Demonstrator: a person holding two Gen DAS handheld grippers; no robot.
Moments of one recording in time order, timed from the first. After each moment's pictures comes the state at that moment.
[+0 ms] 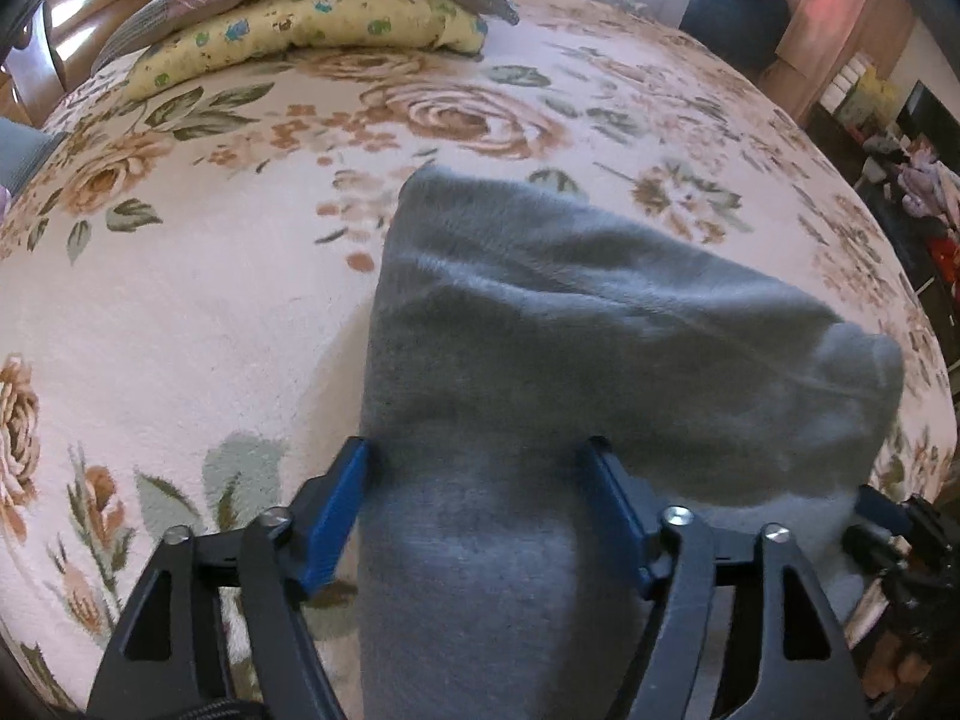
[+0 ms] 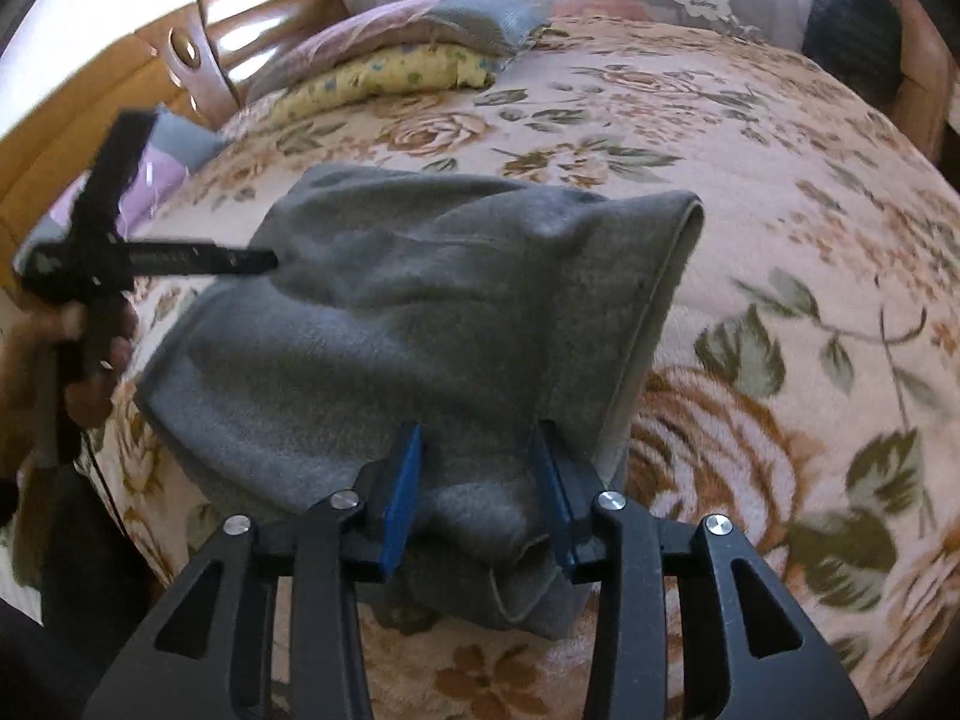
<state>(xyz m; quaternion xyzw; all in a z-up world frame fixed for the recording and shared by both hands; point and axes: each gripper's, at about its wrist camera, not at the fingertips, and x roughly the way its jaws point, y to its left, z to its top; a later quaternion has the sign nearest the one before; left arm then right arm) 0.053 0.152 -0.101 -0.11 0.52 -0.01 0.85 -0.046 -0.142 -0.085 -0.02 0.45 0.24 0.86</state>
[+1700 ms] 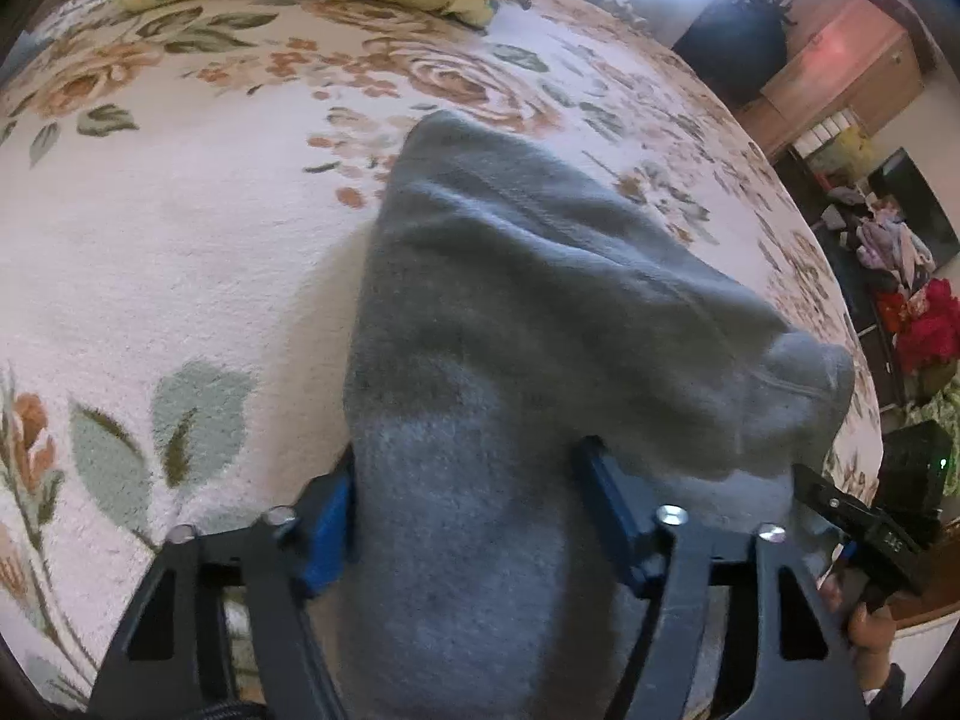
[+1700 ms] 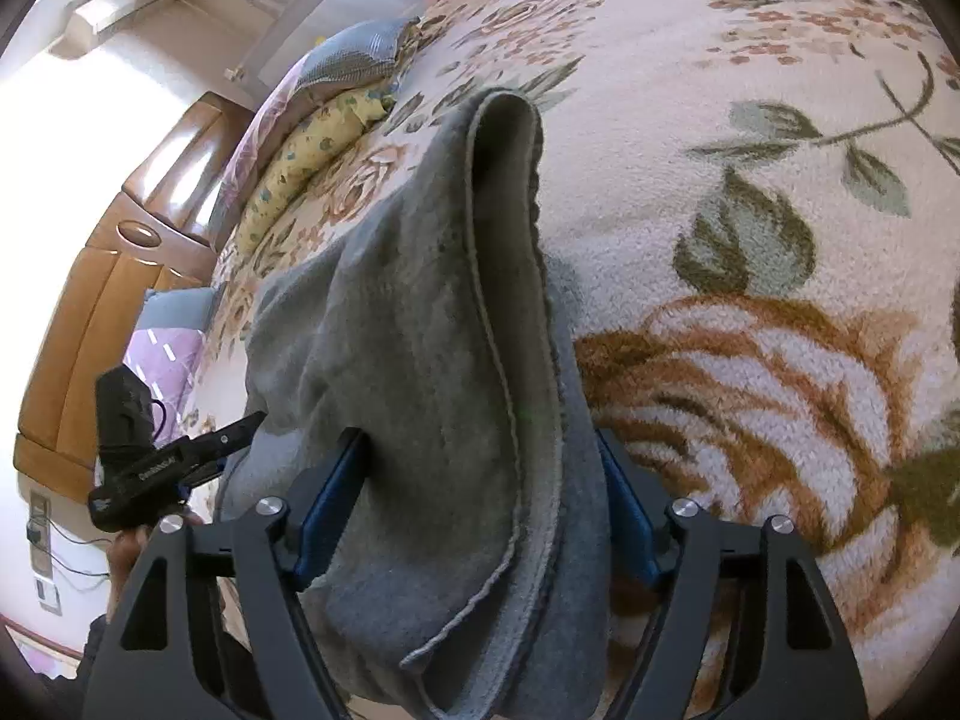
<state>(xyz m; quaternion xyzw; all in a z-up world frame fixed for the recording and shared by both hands) 0.043 0.169 -0.112 -0.21 0.52 -0.07 0.82 -0.005 -0.170 -0.114 0.21 0.50 0.21 0.82</state>
